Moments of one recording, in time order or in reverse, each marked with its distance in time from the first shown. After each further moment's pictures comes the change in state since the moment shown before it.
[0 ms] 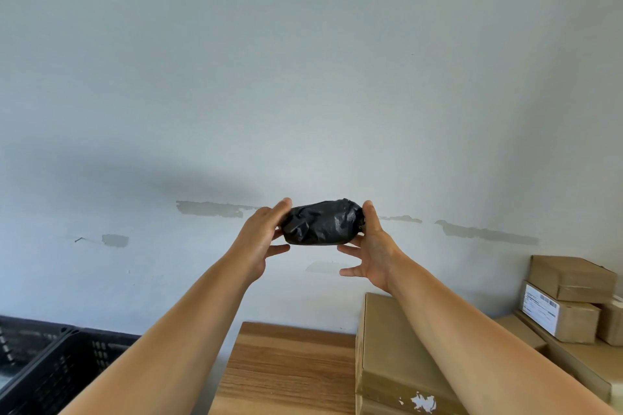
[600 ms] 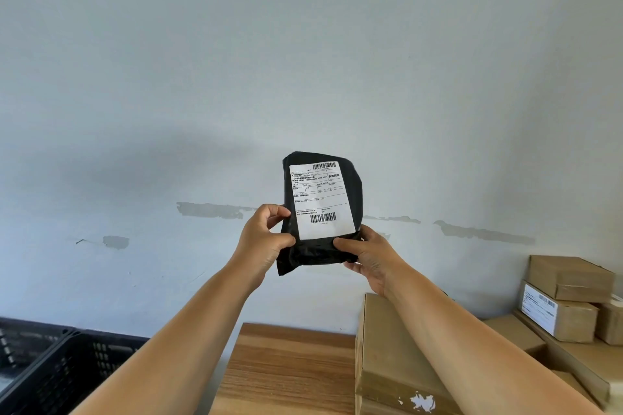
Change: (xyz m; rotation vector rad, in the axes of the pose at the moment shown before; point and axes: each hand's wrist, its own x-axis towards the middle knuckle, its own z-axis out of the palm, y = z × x) left_hand -0.006 -0.013 0.001 0.227 0.034 0.224; right_hand -0.005 0.016 -0.002 -0.118 0.062 -0.173
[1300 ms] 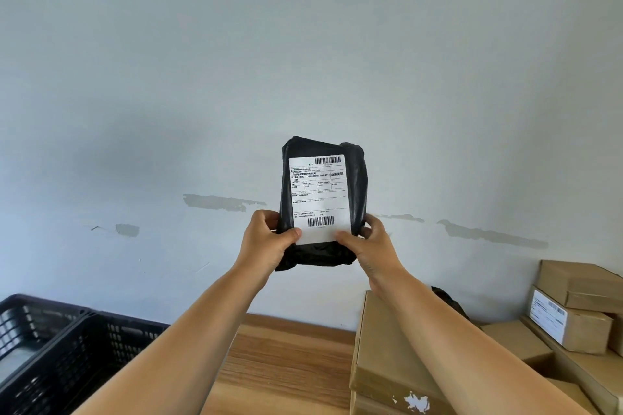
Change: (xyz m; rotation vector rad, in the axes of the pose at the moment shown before) left_hand -0.011 -0.003 0.025 0.110 0.170 -0.032; right_hand -0.002 0.002 -0.012 -0.055 0.066 -0.193
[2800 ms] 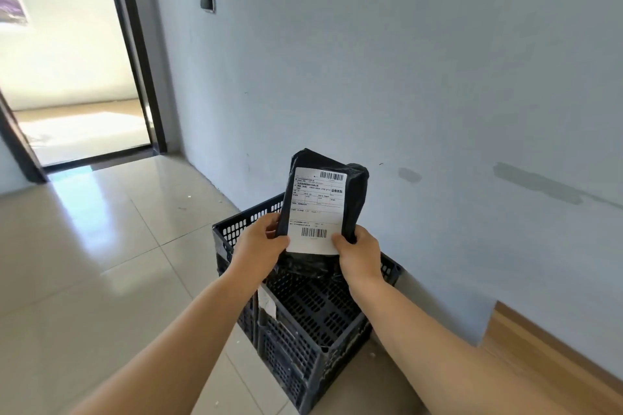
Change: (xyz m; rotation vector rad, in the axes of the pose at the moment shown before) left_hand -0.142 -0.139 -0.553 0.165 0.494 -0.319; right_hand -0.231 0.076 0.551 -0.121 -0.520 0.123
